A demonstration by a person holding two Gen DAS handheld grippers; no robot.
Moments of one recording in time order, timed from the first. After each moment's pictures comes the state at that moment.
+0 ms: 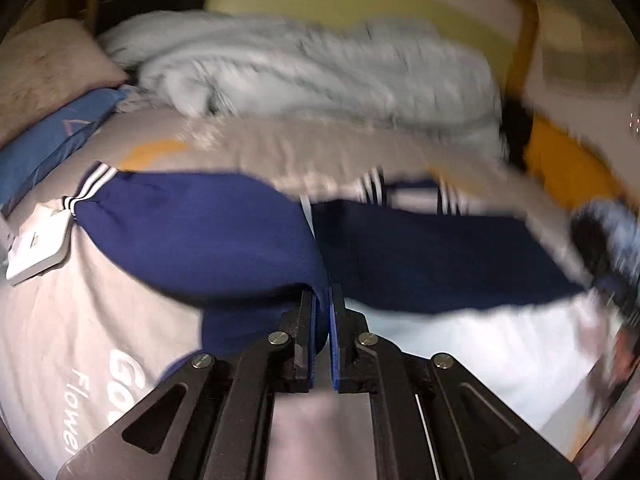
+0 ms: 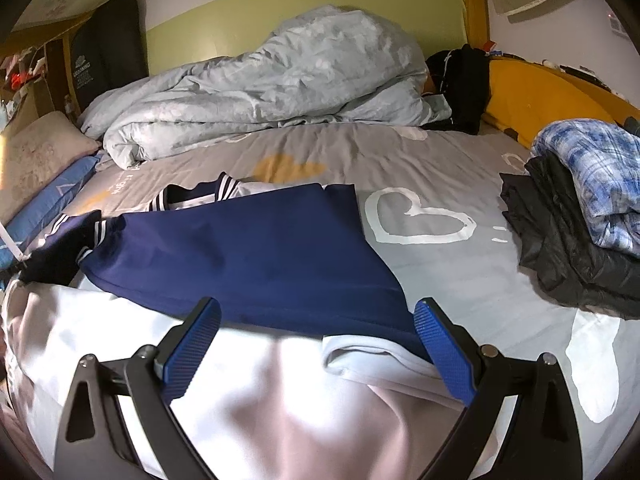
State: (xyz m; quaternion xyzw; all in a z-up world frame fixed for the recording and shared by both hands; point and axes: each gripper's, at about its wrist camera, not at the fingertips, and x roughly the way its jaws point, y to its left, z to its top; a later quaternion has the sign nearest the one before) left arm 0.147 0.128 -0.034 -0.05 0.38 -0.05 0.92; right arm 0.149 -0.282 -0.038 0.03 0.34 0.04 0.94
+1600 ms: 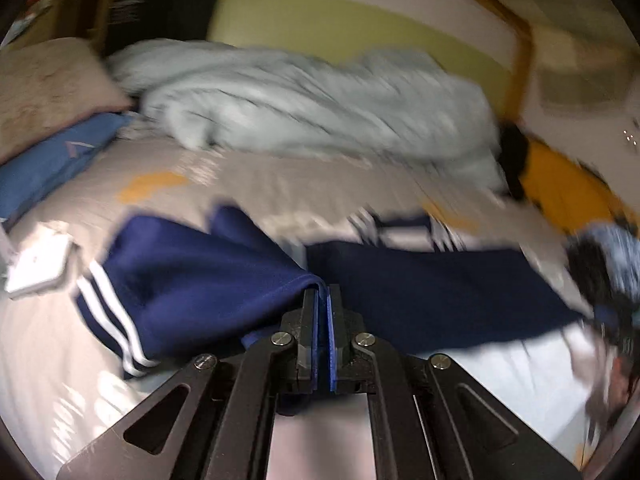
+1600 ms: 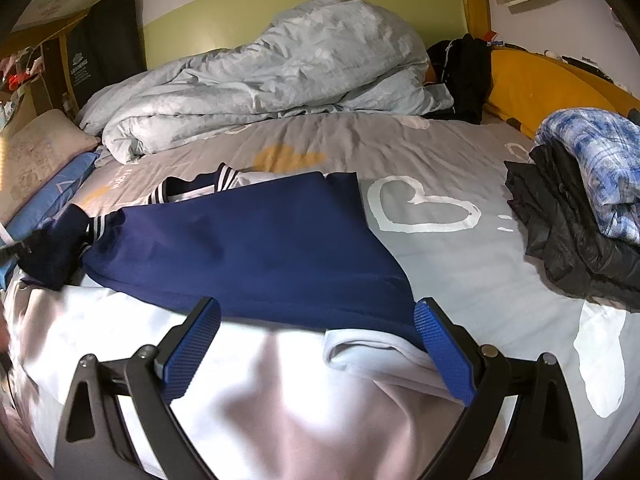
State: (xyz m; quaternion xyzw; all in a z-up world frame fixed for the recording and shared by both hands) left arm 0.137 0.110 -0.025 -0.07 0.31 -0.05 0.95; right arm 0.151 -0.280 -0.043 0.03 0.35 0.04 0.93
